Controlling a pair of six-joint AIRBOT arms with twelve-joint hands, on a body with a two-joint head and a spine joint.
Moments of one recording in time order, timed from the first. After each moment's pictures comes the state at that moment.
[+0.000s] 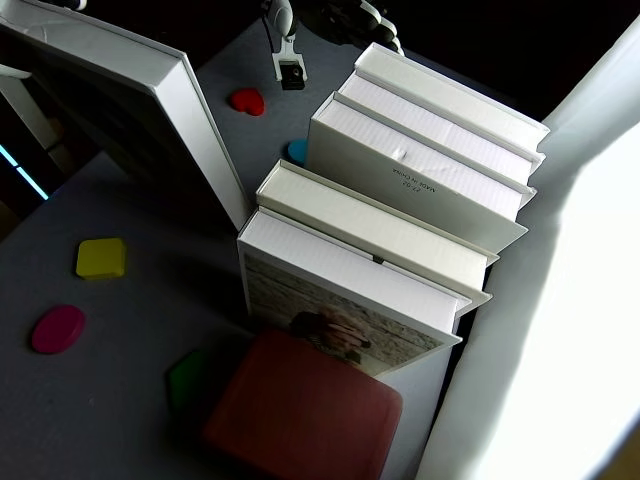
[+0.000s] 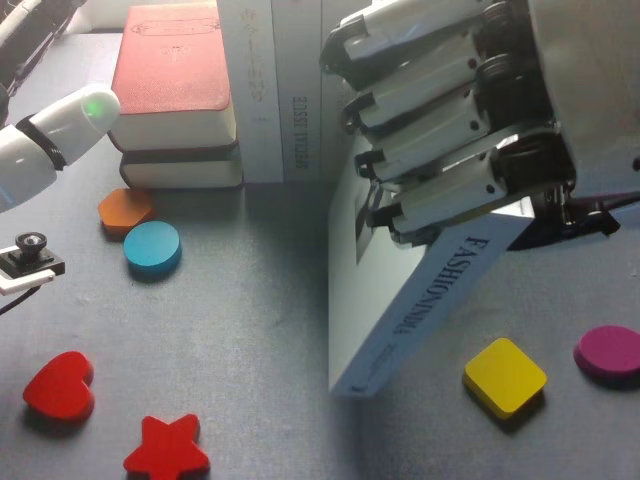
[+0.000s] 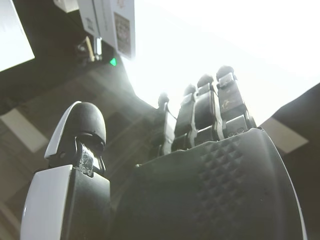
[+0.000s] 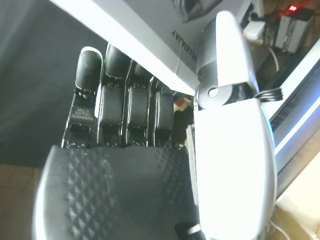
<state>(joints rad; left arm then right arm) 1.10 -1.16 1.40 -0.28 -1.48 0.08 0.03 -0.80 0.92 -1.76 0.96 0.20</state>
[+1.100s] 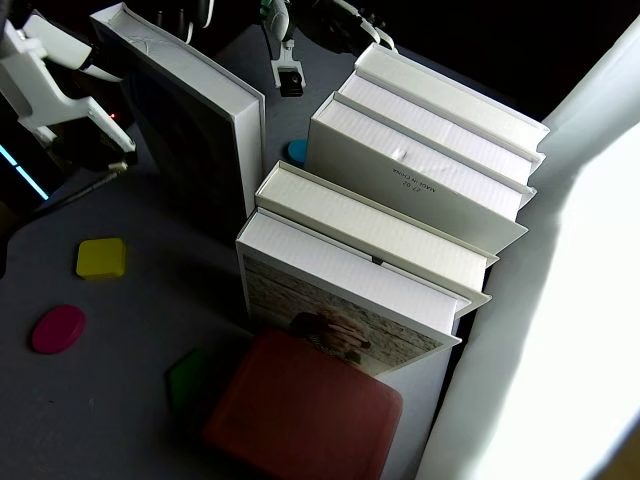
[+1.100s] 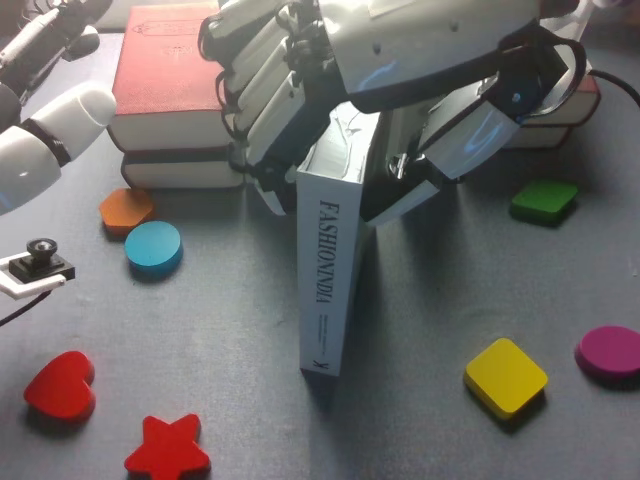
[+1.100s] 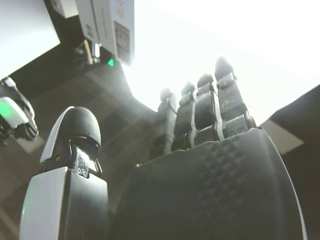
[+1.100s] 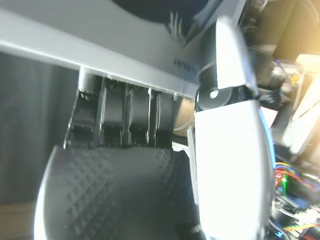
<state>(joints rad) 1.10 -1.19 1.43 -0.30 -1.47 0.07 -0.08 -1.19 1.30 -1.75 0.89 0.52</state>
